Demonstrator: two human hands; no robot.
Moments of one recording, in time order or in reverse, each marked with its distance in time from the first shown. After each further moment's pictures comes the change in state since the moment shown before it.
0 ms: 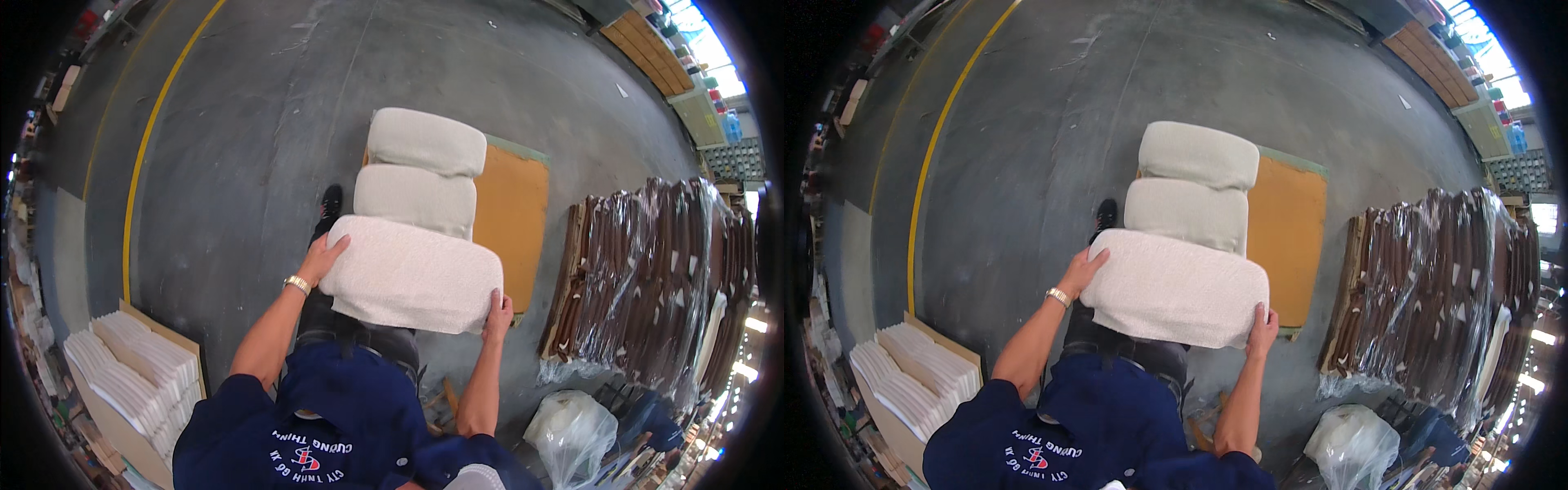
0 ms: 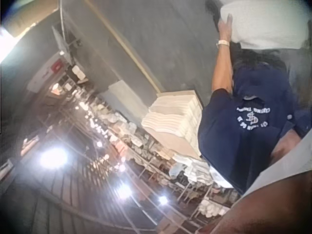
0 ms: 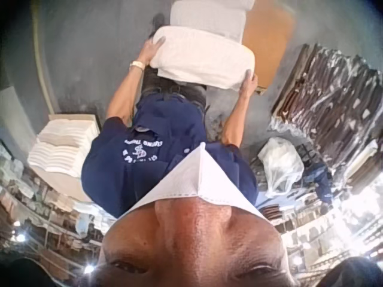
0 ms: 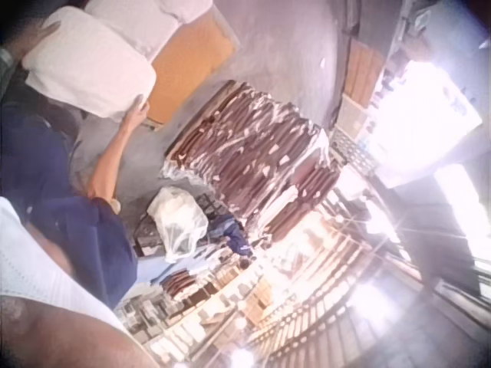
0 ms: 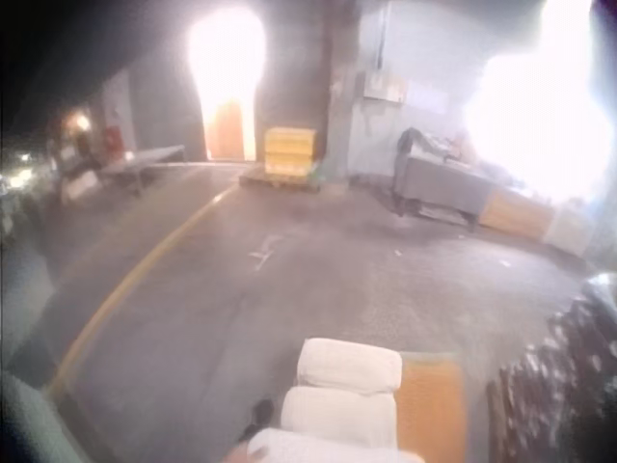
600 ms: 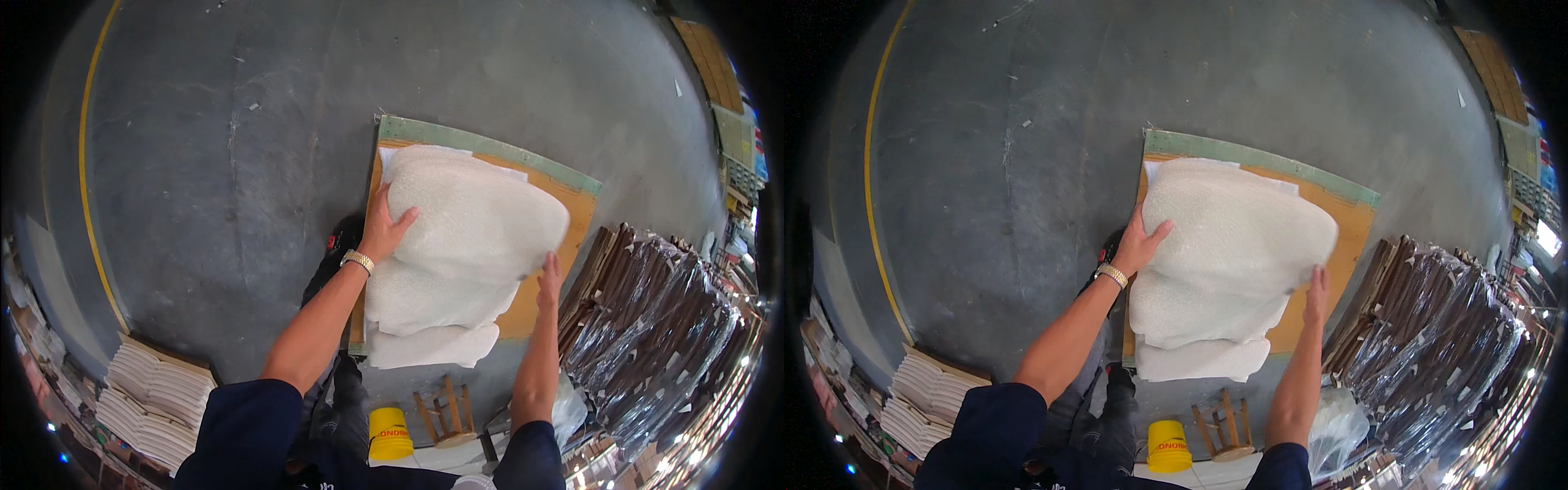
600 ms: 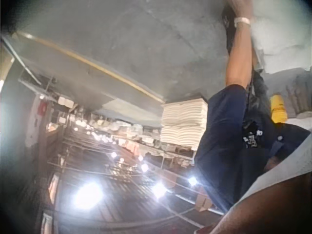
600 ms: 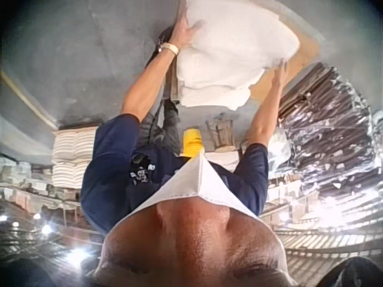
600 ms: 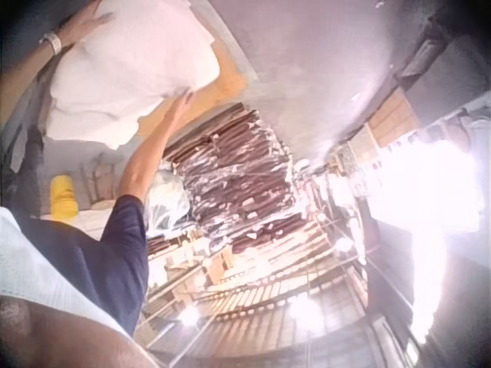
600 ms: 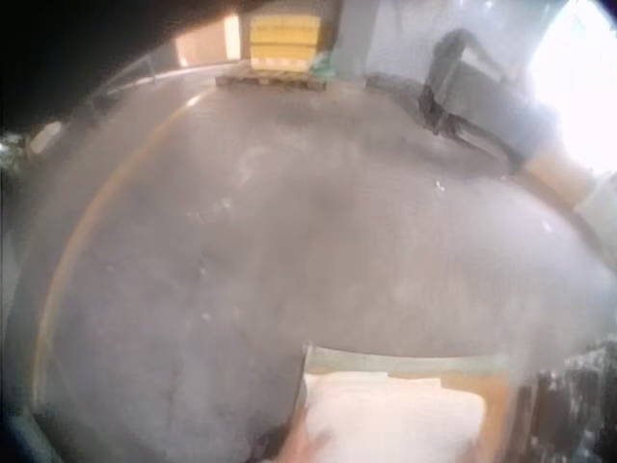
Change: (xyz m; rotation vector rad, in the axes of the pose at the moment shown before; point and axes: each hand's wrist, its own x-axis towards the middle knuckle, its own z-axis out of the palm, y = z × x) left_hand 0.490 0.049 0.008 0.054 -0.012 0.142; right_hand 0.373 -0.075 0.305 -0.436 0.068 0.194
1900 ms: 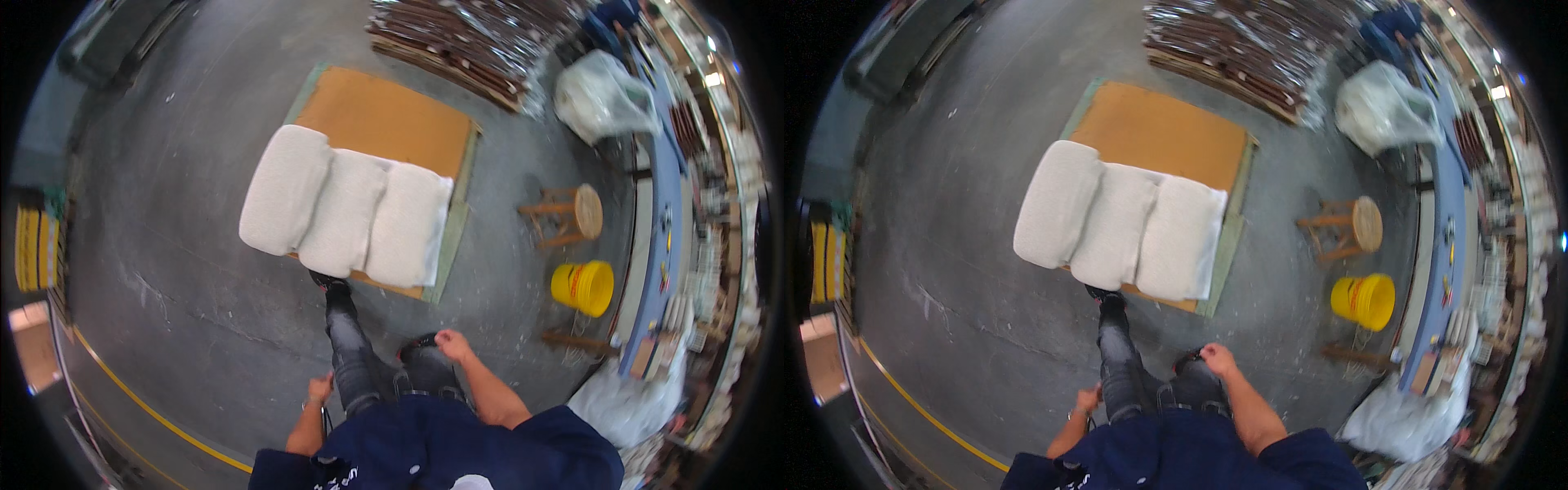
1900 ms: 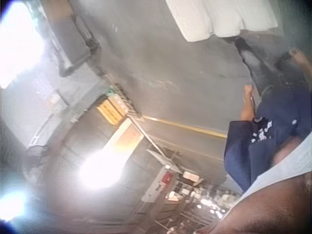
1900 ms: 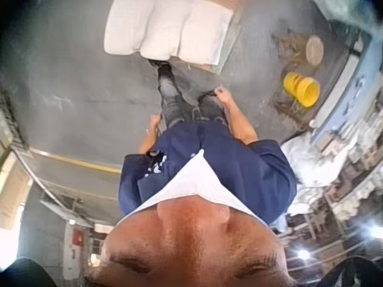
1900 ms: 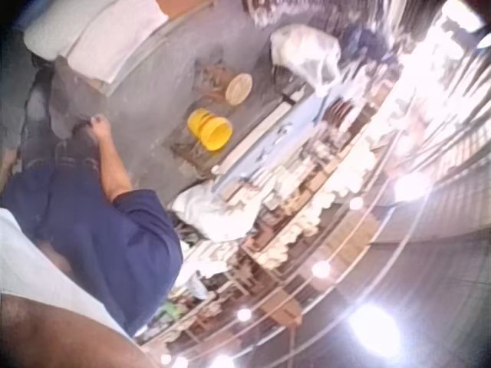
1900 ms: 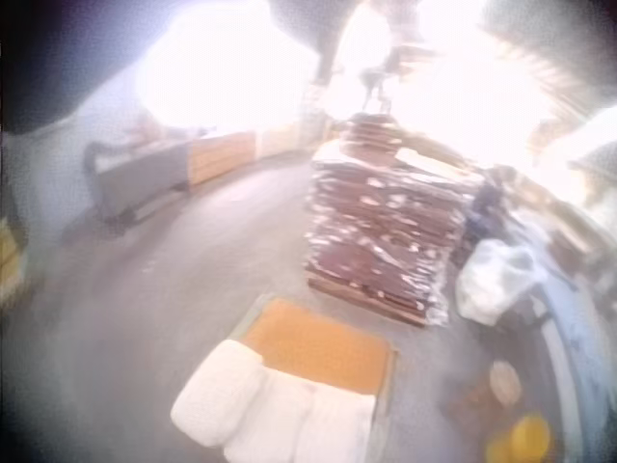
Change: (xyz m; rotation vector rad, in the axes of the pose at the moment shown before) left_hand -0.291 -0.098 -0.320 1.214 -0.706 -0.362; right_hand -0.688 0.341 0.137 0.451 -0.017 0.573
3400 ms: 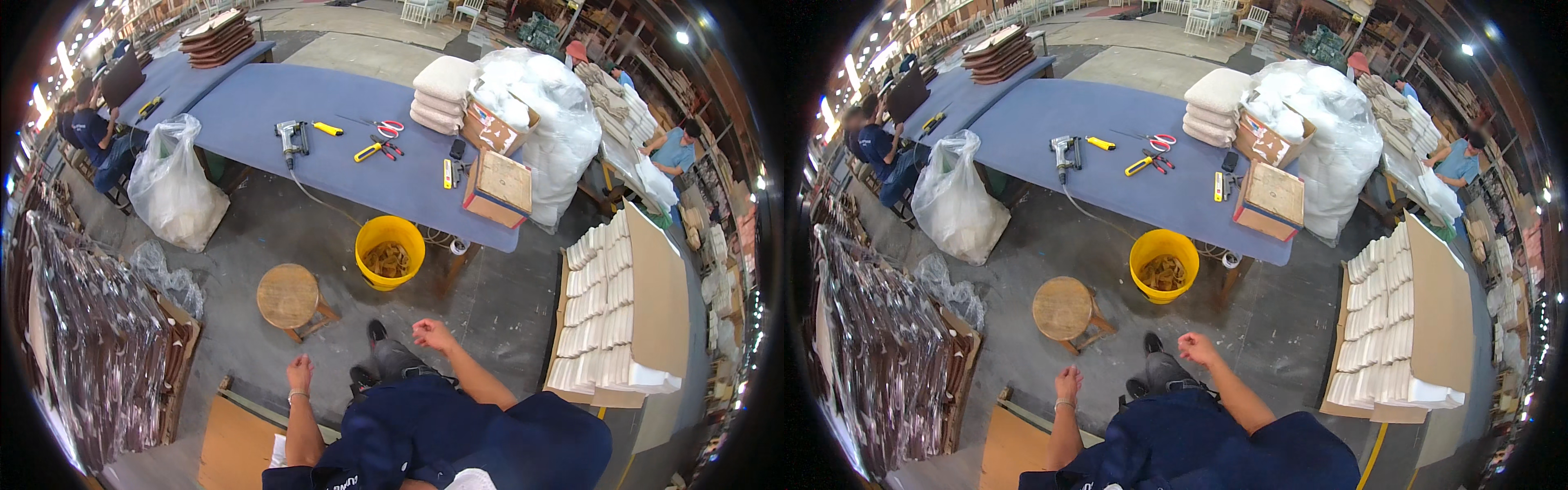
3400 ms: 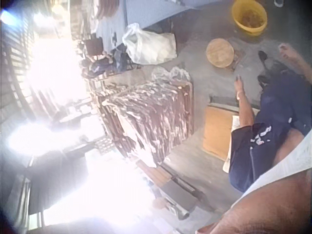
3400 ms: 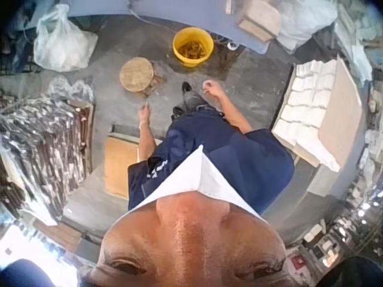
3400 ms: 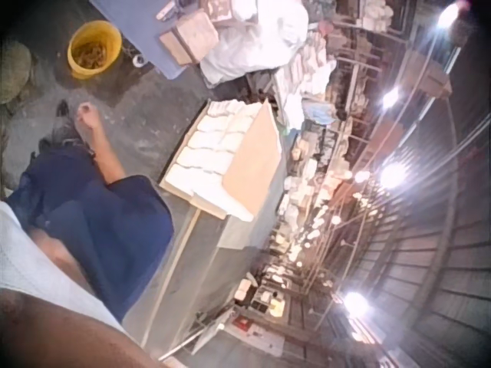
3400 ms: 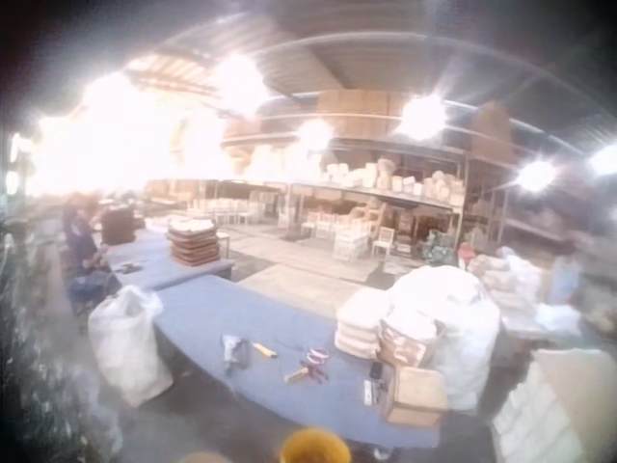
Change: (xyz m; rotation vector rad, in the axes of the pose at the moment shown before) left_hand -0.130 0.846 0.672 0.541 -0.458 0.763; right_hand -0.043 0.308 -0.560 1.426 0.815 0.122
